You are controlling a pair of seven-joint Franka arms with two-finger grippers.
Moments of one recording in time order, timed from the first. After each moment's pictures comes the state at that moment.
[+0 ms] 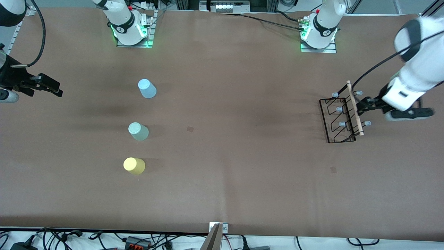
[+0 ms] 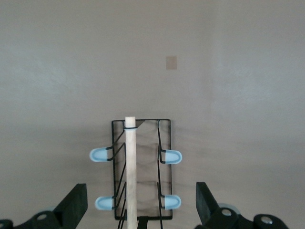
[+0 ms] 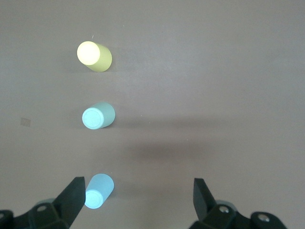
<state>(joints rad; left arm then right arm) 0.06 0.01 -0.02 -2.12 0.03 2.18 -0.07 -0.02 0.00 -0.02 -1.70 0.01 1.72 -0.03</state>
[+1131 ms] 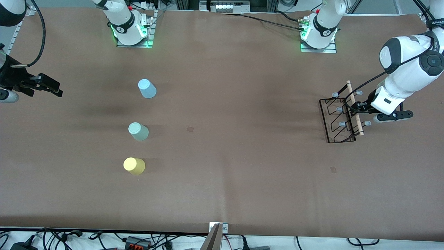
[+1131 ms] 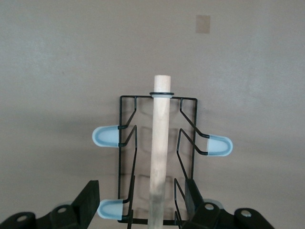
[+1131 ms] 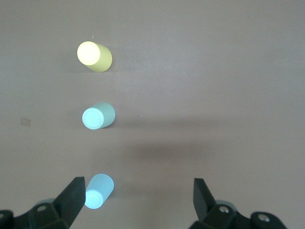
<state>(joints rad) 0.13 0.03 -0.02 -2.28 0.02 2.33 -0.06 -0.02 0.00 -0.02 -1.70 0.01 1.72 -0.03</state>
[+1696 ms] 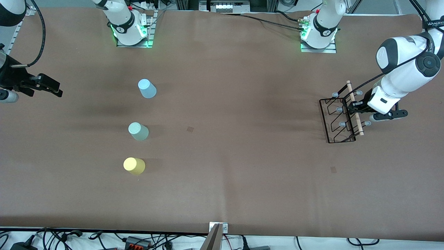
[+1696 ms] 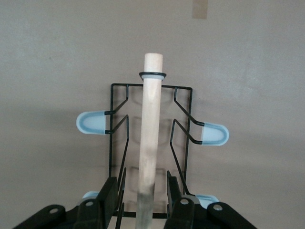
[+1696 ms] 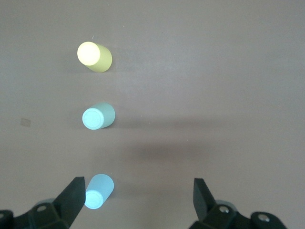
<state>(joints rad) 0.12 0.03 -0.03 -2.31 -0.01 2.33 -0.06 -0.02 0.00 -0.02 -1.70 0.01 1.72 -0.03</state>
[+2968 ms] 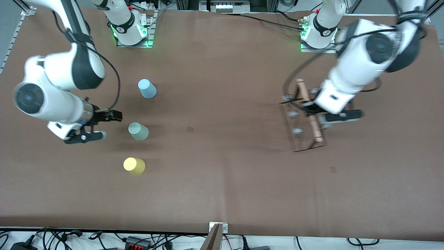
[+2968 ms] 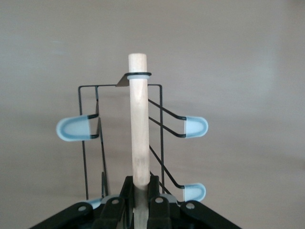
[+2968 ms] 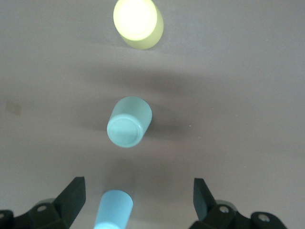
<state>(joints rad) 0.09 0.19 -0.51 -1.80 -0.03 2.06 -0.59 0.16 0.36 0.00 -1.69 0.02 1.87 0.03</state>
